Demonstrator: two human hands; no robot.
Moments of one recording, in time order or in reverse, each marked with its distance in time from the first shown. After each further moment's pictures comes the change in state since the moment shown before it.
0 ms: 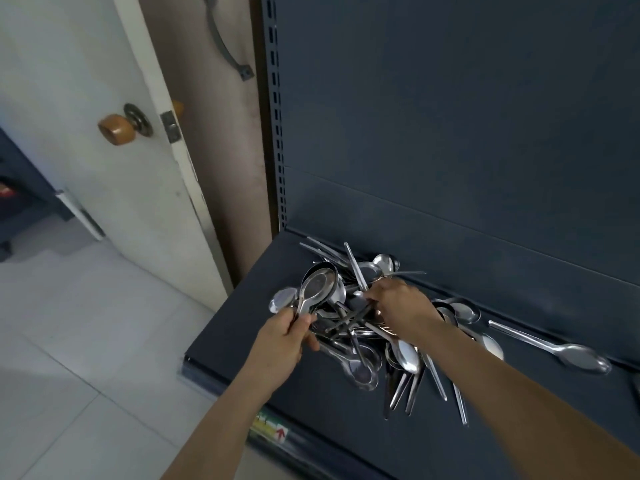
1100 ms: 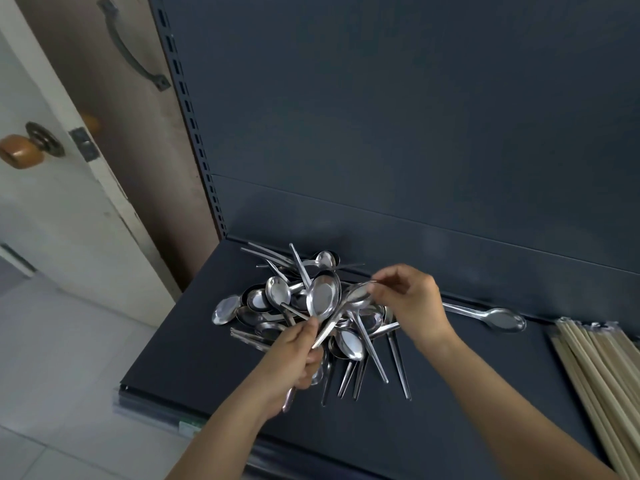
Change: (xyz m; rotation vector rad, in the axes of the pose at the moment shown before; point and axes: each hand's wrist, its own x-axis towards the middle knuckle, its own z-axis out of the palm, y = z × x) left_hand -0.016 0.028 0.072 -0.320 -0.387 -0.171; right_hand -0.087 0.027 -0.039 1.166 0.555 0.383
